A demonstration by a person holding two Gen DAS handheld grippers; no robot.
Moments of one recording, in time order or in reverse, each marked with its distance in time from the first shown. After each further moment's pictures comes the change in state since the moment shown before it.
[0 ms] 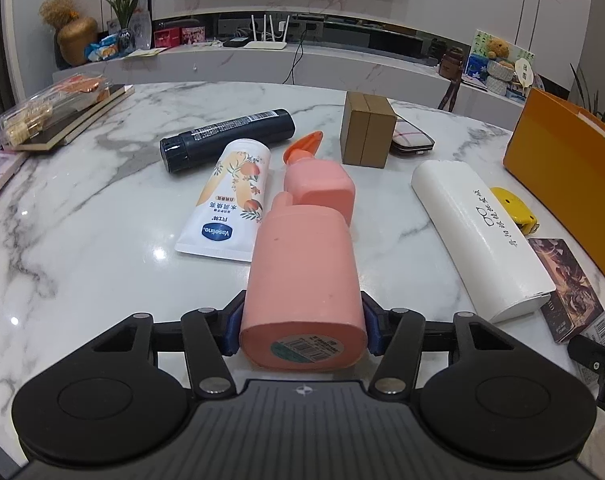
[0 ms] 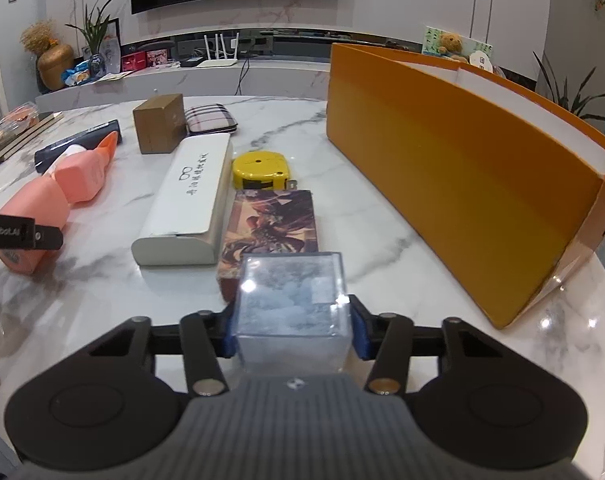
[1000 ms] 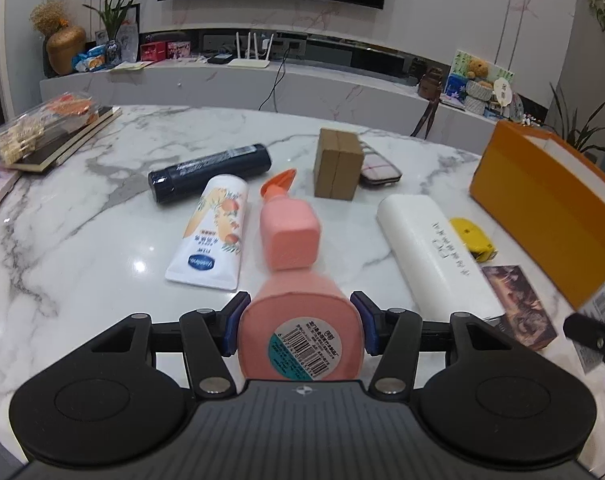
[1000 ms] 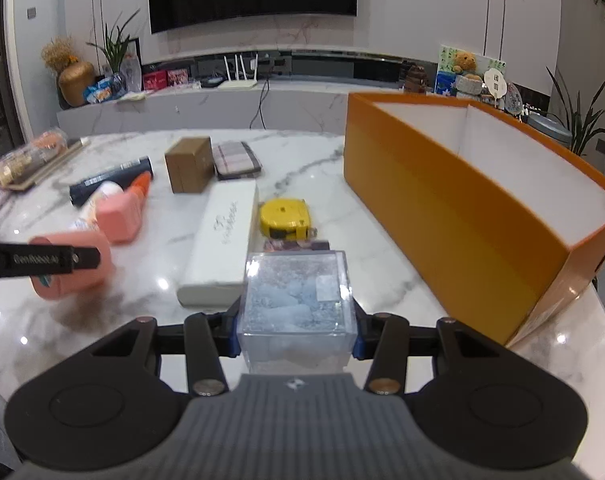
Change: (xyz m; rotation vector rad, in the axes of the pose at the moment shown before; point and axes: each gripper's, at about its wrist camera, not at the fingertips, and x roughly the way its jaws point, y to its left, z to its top) left arm -0.030 -0.006 0.017 -0.004 -0.051 -0.070; right arm -0.043 -0.004 0.033 0.008 -0.065 0.066
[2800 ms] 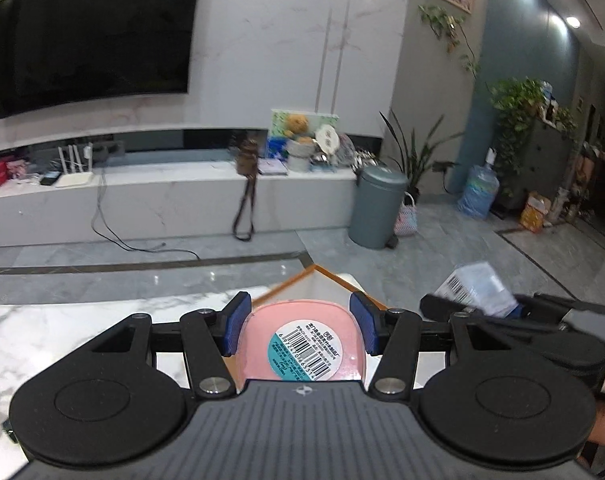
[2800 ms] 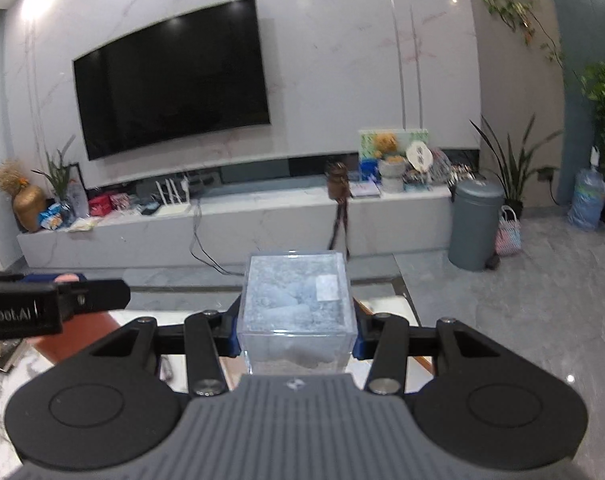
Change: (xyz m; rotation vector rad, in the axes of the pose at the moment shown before) left arm -0.064 -0.225 0.181 0.269 -0.122 -0.384; right arm -0.086 -0.162 0.185 0.187 -0.182 -0.118
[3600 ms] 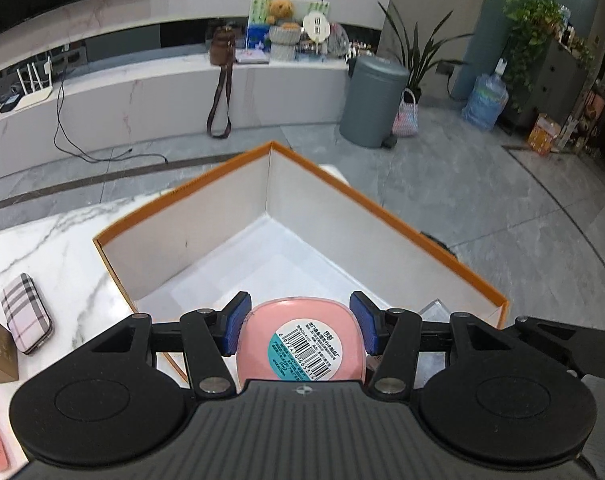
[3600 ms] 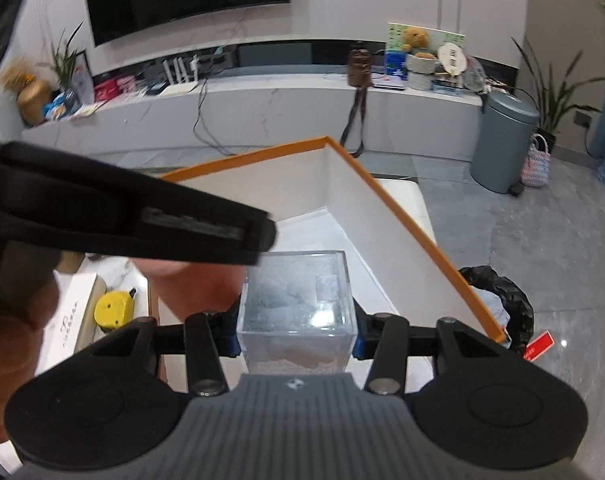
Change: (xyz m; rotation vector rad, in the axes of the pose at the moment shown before) left arm 0.131 -0.039 -0.046 -0.003 0.300 -0.014; right arm 0.104 -0.050 -0.075 -0.150 0.309 0.072
